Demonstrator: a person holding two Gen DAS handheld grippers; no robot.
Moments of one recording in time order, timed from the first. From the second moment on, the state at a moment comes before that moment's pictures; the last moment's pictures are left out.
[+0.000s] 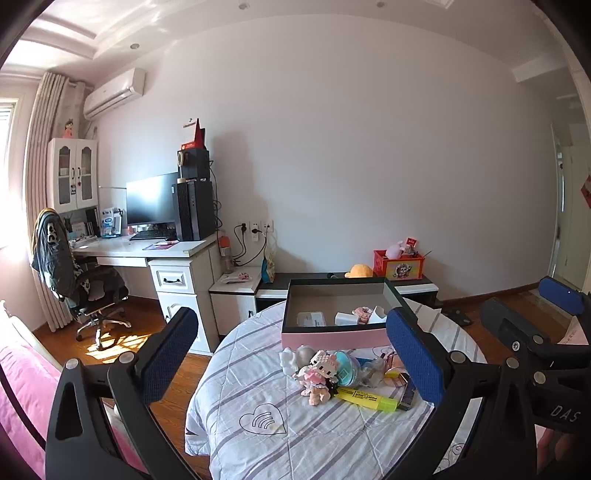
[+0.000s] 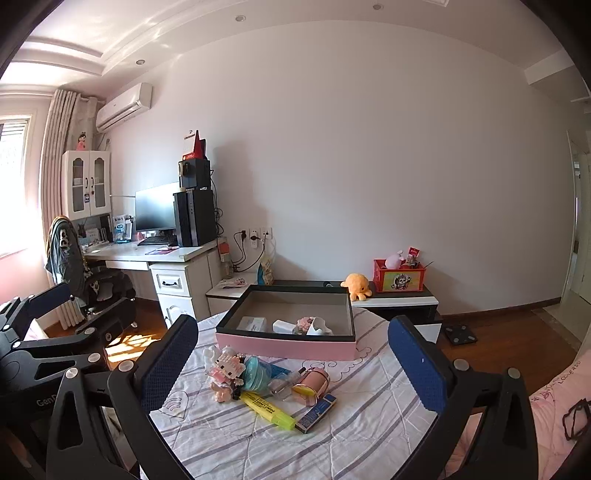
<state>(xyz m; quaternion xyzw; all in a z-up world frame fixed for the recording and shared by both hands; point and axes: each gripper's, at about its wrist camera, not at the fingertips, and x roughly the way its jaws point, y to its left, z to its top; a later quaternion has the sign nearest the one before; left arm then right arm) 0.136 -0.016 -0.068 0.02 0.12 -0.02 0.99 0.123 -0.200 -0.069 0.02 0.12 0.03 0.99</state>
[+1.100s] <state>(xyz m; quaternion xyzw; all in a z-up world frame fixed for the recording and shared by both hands) 0.187 -0.027 -0.120 0.03 0.20 -0.04 0.98 0.156 -0.215 -0.115 0.02 0.19 0.02 0.98</state>
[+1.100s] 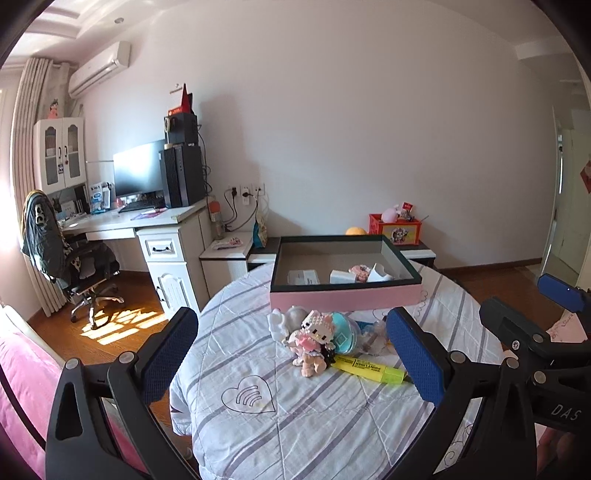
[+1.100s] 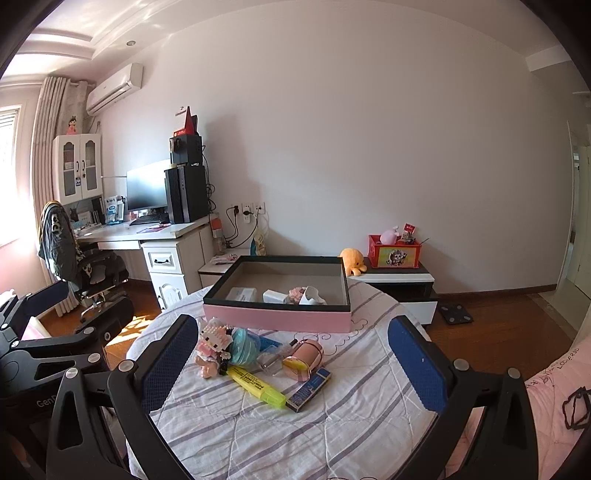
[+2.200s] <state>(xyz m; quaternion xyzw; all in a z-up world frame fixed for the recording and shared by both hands) 0.364 -0.037 -0.241 0.02 0.39 -0.04 0.92 0.299 -0.251 -0.227 0.05 0.35 0.02 0.94</state>
